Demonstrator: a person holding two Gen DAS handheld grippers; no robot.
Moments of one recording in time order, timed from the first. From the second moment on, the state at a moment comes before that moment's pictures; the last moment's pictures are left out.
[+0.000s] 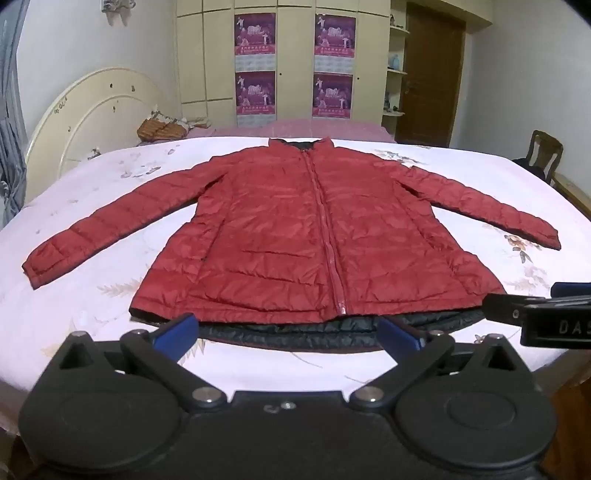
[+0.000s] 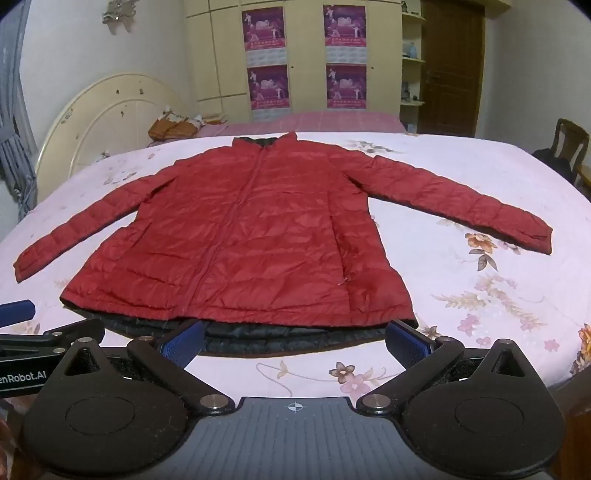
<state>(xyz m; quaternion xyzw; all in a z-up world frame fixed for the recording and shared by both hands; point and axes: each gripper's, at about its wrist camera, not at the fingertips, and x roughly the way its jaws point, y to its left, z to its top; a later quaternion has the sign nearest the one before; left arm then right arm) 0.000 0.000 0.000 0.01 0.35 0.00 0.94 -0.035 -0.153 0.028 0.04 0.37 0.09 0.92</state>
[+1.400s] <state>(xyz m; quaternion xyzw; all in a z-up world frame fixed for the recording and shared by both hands) 0.002 0.005 0.001 0.00 0.34 0.00 0.94 -0.034 -0.146 0.033 0.03 0.37 0.09 0.93</state>
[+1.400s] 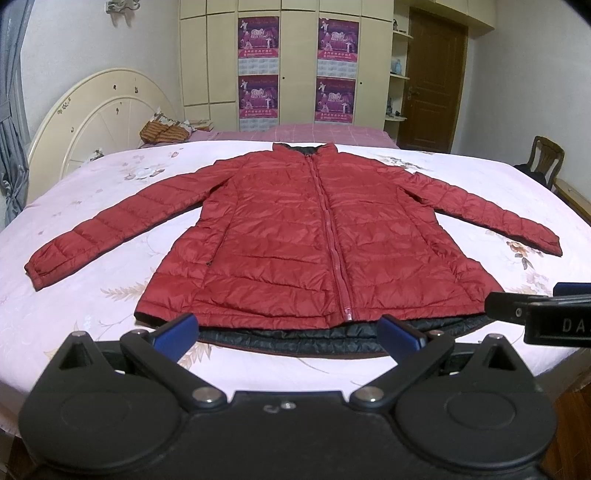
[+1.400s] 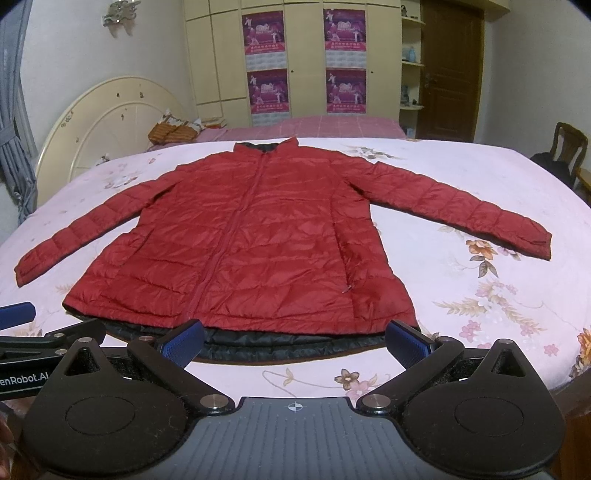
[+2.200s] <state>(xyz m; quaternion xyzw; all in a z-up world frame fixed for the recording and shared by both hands) 0.001 0.006 0.002 0.00 0.34 0.00 0.94 -0.032 -0.154 0.036 0.04 0.36 0.09 0.93</state>
